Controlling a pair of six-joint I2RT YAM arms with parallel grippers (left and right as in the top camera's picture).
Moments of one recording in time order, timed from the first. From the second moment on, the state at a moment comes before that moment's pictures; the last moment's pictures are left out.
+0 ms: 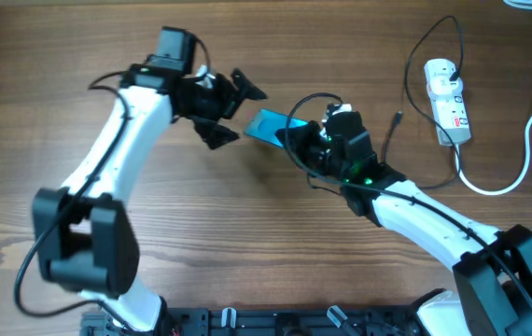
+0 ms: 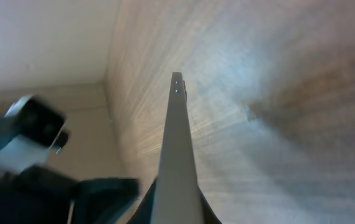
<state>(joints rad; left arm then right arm) -0.18 1.80 1.46 -0.87 0.70 -0.91 0.51 1.55 0.73 0.29 -0.32 1.38</state>
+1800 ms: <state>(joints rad) -0.35 1.58 1.46 -0.95 0.22 -1.23 0.55 1.56 0.73 0.68 -0.53 2.07</state>
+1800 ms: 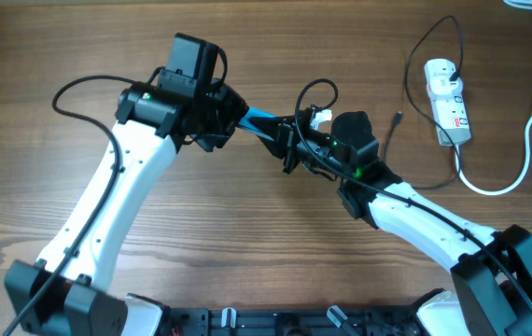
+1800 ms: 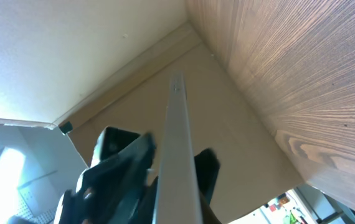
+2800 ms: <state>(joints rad) -0.29 1.64 1.46 -0.83 0.37 -1.38 0.53 1.57 0.74 0.69 -0.45 2.11</state>
